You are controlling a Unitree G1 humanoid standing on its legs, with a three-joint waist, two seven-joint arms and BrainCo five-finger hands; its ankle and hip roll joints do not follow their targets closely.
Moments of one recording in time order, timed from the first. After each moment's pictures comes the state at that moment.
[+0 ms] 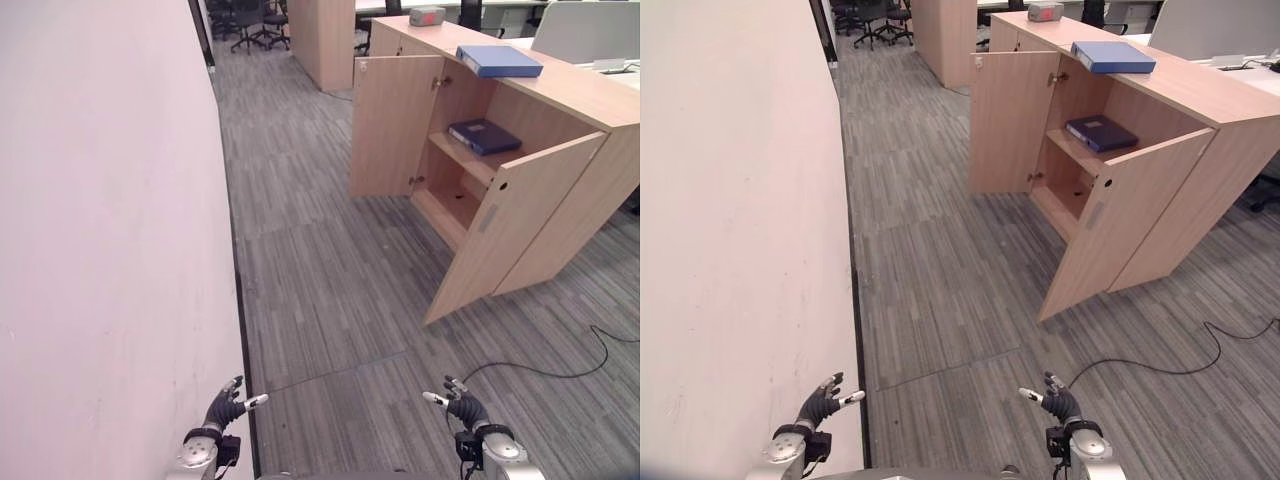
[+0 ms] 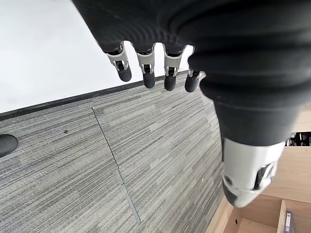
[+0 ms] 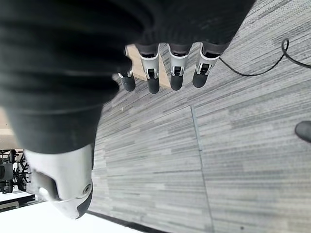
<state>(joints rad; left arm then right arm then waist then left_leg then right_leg) 0.12 0.28 -0.12 0.75 -0.15 -0.13 -0.01 0.08 -0.33 0.16 0.79 0.26 -0.10 0.02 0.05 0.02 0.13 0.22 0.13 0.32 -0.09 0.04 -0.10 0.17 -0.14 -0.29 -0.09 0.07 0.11</state>
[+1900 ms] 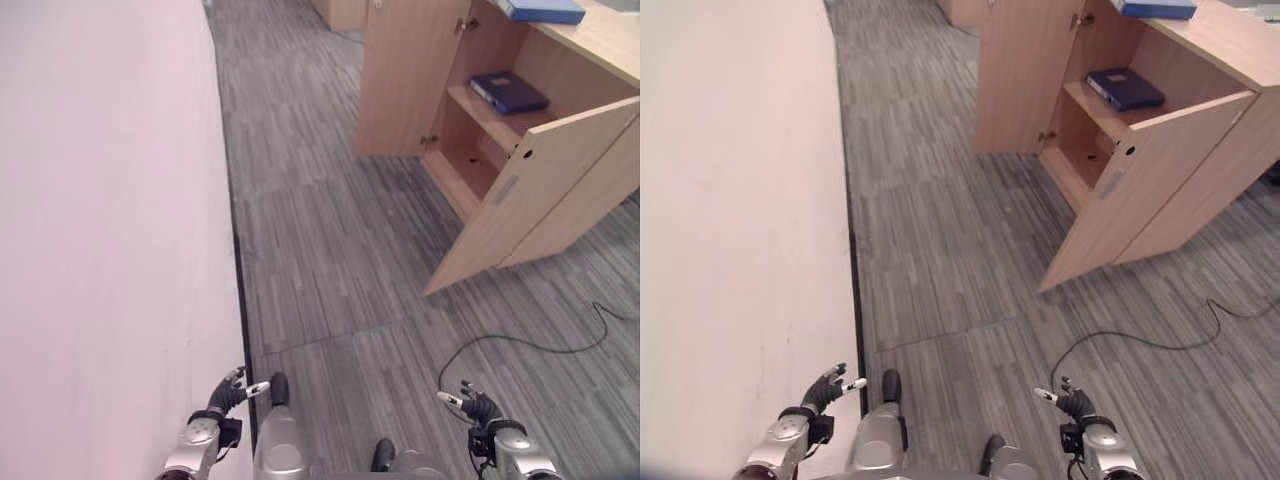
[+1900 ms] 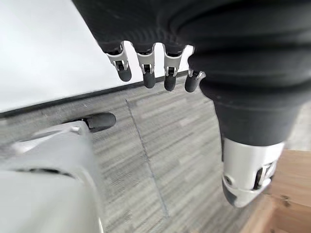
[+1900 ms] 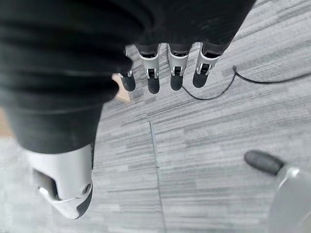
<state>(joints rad) -0.06 0.29 -0.15 0.92 -0.22 -0.09 -0.02 -0.02 -0.37 0.16 1.00 0.30 -0.07 0.02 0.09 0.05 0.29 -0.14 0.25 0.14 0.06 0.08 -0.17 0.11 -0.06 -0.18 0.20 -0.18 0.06</state>
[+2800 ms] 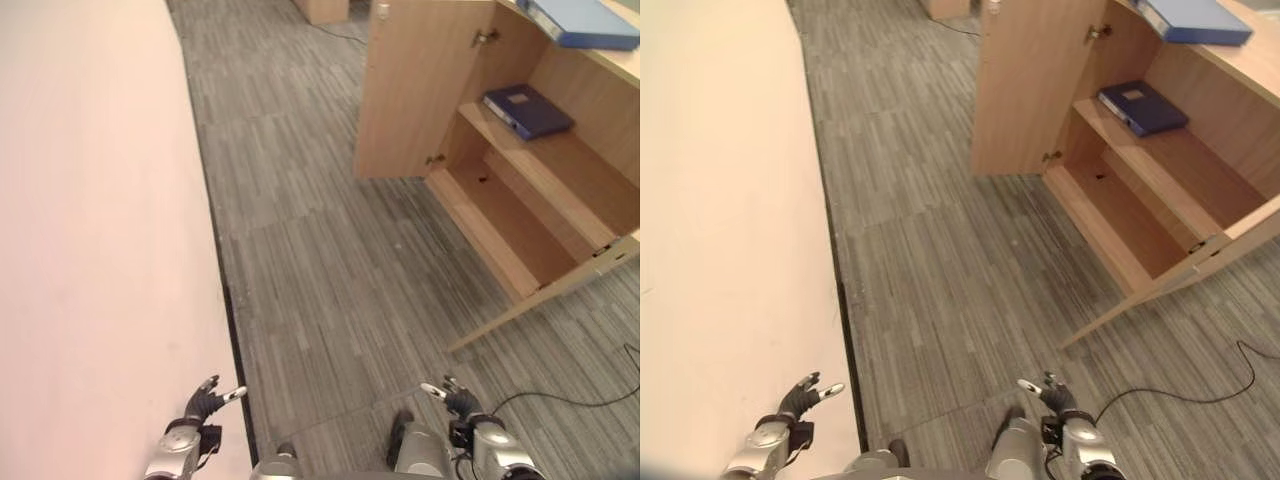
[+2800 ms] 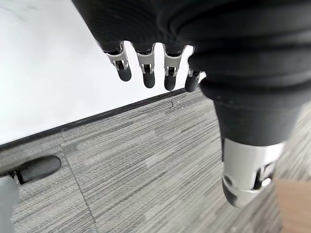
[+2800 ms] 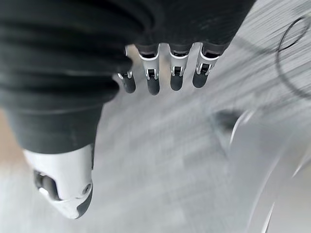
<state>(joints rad) 0.00 0.36 -0.12 0.94 -0.22 -0.09 0.01 -0.01 -0.30 0.03 1.04 0.34 -0.08 0.00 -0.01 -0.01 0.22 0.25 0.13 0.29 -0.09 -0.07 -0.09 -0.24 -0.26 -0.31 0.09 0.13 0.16</state>
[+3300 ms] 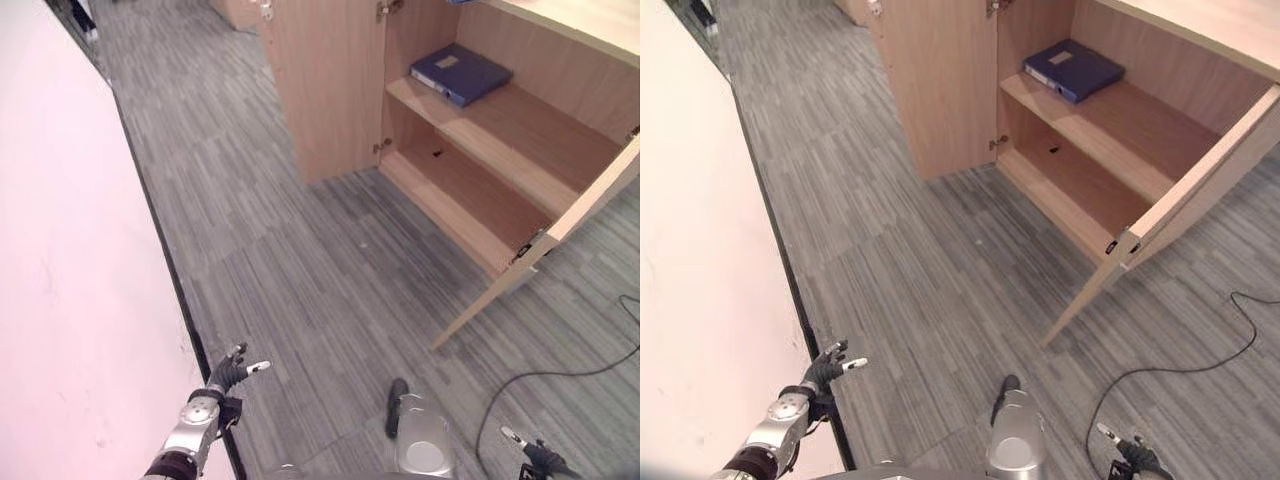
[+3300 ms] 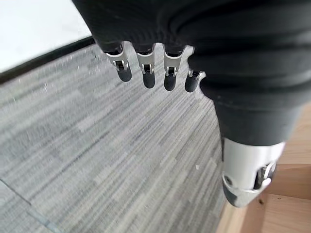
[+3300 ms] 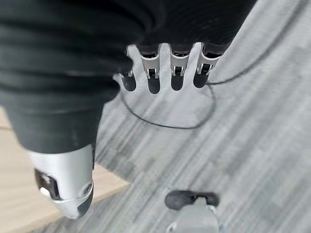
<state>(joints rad) -0.06 0.32 -0.18 0.83 -0.21 -0.11 -0.04 0.03 -0.43 -0.20 1.23 0.41 -0.05 -0.03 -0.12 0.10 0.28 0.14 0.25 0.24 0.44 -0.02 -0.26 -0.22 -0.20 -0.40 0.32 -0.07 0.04</state>
